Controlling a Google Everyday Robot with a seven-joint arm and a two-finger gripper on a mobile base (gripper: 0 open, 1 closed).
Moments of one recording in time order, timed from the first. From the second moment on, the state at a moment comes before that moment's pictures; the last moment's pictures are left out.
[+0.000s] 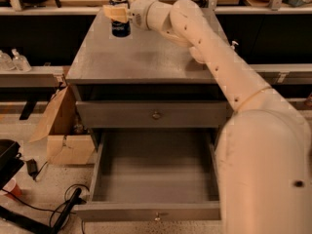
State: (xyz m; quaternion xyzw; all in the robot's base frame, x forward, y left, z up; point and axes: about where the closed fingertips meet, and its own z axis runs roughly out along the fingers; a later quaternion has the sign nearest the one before) arm 0.863 0.106 0.987 -0.34 0.60 0.29 0.66
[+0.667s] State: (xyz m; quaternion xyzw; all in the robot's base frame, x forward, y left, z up) arm 0.735 0.005 0.994 -0.34 0.64 0.27 0.63
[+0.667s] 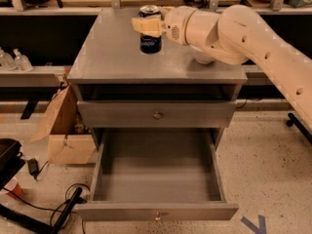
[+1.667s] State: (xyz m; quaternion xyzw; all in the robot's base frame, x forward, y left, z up) arm 0.638 0.039 0.899 -0.43 0.59 0.35 0.59
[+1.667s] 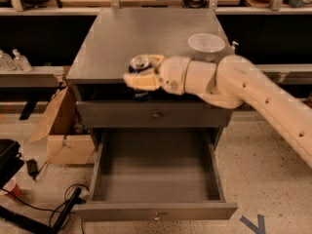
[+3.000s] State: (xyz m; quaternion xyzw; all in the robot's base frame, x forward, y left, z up) arm 0.571 0.086 0.734 -0.51 0.51 0.45 0.53
